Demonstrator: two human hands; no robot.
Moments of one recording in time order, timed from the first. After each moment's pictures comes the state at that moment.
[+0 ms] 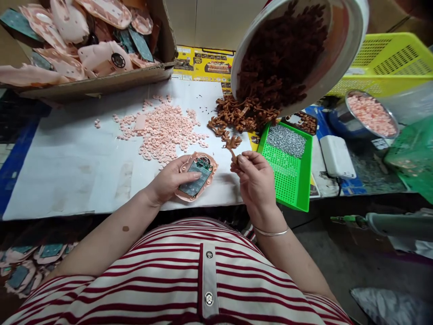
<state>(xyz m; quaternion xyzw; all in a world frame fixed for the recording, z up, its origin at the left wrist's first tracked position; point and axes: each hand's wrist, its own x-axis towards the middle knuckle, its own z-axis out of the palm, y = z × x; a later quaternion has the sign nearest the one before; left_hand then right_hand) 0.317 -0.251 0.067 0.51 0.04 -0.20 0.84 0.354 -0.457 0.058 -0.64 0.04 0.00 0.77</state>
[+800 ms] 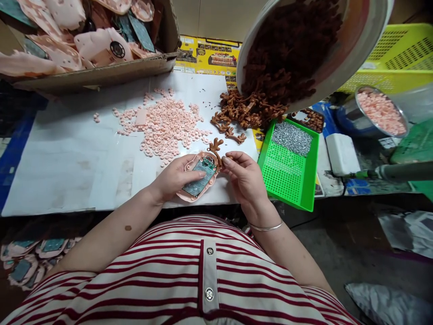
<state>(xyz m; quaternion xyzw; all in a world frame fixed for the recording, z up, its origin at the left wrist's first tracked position) 0.316 -0.252 0.062 0.53 0.06 -0.21 0.82 0.353 -0.436 0.054 -0.58 0.06 0.12 0.81</state>
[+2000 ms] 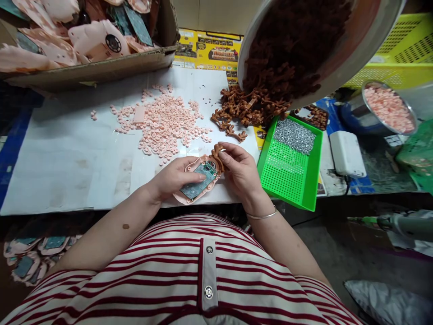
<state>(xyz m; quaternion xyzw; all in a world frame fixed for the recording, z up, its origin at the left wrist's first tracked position) 0.318 -0.250 0.066 0.51 0.06 -0.28 0.81 0.369 -0.432 0.042 -0.60 0.00 0.13 0.79</state>
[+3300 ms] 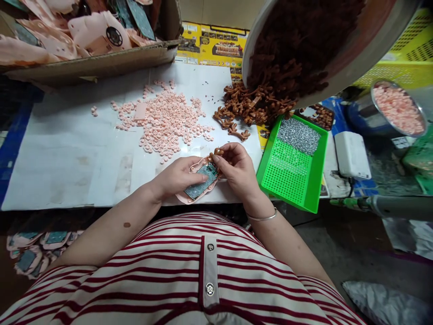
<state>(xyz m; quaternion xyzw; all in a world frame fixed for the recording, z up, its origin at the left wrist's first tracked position) 0.319 -0.252 0.064 0.58 0.05 -0.27 0.77 0.365 -0.428 0.047 -0.65 -0.06 0.14 0.74</state>
